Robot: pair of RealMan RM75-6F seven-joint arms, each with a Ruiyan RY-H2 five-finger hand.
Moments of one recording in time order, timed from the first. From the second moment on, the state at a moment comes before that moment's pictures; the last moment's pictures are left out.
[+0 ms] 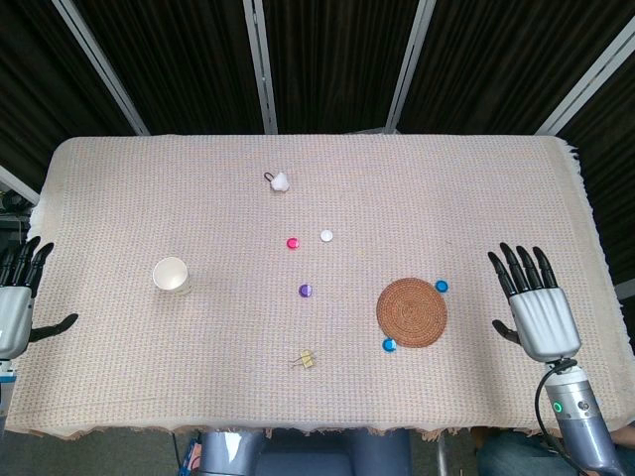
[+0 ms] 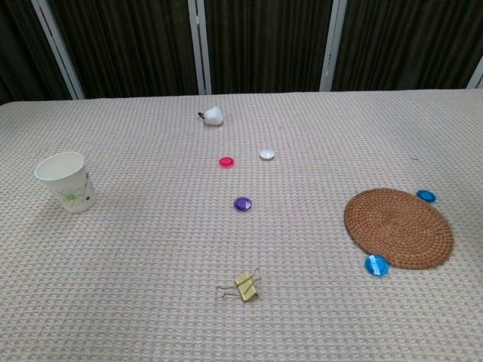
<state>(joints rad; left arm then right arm) -0.18 -1.14 -0.11 -1.63 1.38 1.46 0.12 0.25 -1.17 0.11 -1.66 -1.52 1.43 -0.39</state>
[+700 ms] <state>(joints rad) -0.36 -1.21 -0.12 -1.54 1.44 1.22 0.14 0.26 -1.18 0.13 -1.67 -1.47 1.42 -0.40</state>
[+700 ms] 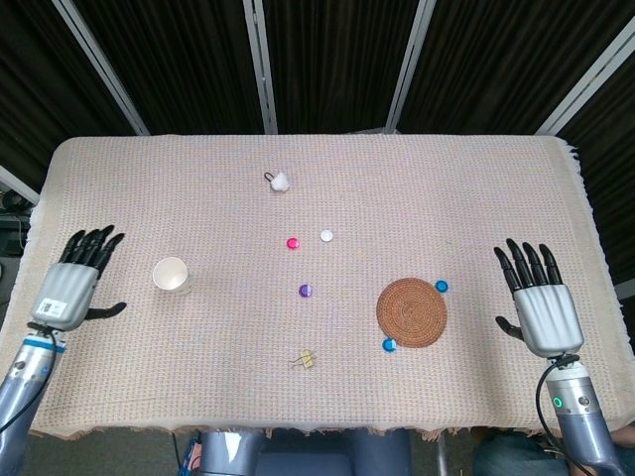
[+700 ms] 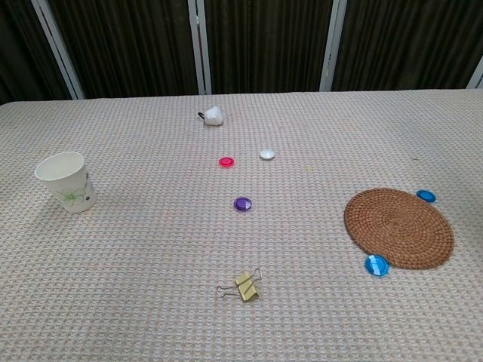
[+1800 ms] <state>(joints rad) -0.62 -1.39 -0.11 -1.24 1.40 0.88 0.04 0.26 -1.18 0.17 -1.64 -1.39 1.42 -0.42</state>
